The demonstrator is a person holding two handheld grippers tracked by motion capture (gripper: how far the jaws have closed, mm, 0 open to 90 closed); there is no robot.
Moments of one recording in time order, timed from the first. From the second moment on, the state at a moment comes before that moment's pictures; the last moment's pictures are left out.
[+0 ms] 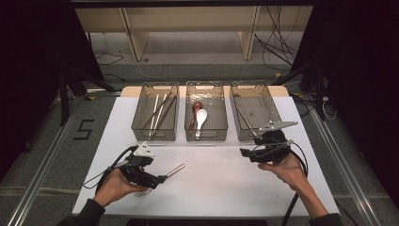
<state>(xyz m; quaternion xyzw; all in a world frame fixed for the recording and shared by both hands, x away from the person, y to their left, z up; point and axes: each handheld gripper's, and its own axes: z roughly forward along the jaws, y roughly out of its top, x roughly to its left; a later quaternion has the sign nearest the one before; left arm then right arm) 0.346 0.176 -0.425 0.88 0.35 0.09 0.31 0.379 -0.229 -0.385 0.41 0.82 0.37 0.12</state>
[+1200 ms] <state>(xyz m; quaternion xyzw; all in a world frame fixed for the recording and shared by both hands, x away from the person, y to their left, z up) 0.356 0.165 -0.449 0.92 0.32 0.06 0.21 0.340 -0.204 -0.402 0.37 0.85 0.36 0.10</state>
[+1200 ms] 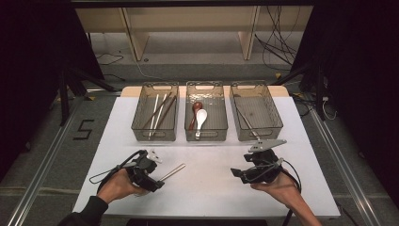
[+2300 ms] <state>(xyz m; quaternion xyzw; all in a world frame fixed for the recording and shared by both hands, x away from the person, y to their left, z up) 0.368 0.147 -0.463 0.95 0.27 0.03 0.13 0.339 -0.202 -0.403 0.36 0.85 0.36 0.09</state>
